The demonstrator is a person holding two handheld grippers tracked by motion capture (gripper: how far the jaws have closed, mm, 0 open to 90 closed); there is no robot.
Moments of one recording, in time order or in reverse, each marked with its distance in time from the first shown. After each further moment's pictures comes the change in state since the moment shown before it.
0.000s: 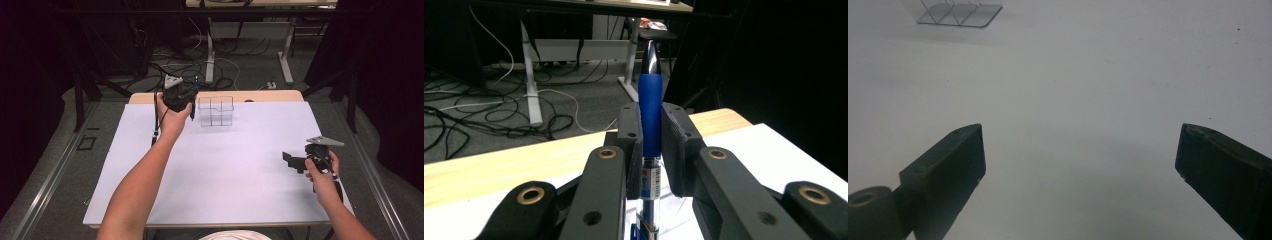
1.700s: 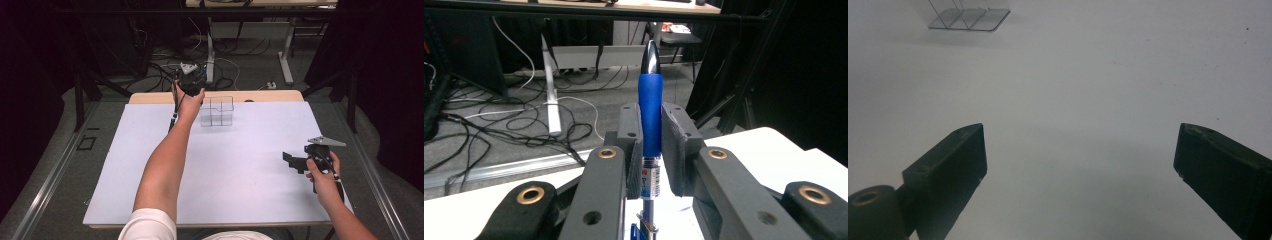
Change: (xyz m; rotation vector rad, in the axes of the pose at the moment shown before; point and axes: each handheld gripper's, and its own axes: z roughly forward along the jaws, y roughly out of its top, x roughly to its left) left arm 0.004 0.012 0.076 -0.003 0.100 0.020; right arm -0.001 0.000 -0.003 -0.005 0.033 0.016
